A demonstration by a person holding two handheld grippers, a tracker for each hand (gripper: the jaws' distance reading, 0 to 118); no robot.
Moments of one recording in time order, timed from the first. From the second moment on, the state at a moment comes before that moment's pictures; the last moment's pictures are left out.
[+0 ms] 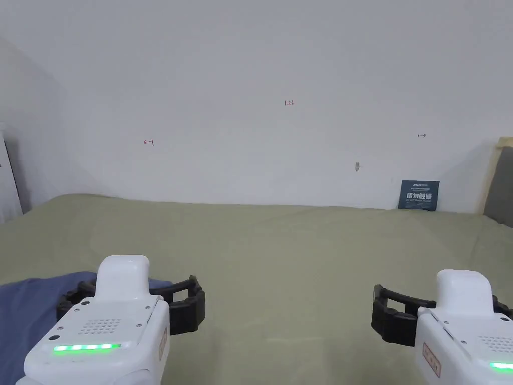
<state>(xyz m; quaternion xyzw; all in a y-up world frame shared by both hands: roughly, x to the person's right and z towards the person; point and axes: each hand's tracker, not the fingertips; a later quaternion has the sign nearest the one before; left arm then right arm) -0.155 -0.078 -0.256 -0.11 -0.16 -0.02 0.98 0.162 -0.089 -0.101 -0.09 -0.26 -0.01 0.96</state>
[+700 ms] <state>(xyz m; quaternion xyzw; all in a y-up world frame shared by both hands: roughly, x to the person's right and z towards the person) -0.151 -0.090 -0.255 -0.12 -0.18 -0.04 0.98 0.159 -0.085 -0.097 -0.12 -0.28 0.00 0.95</state>
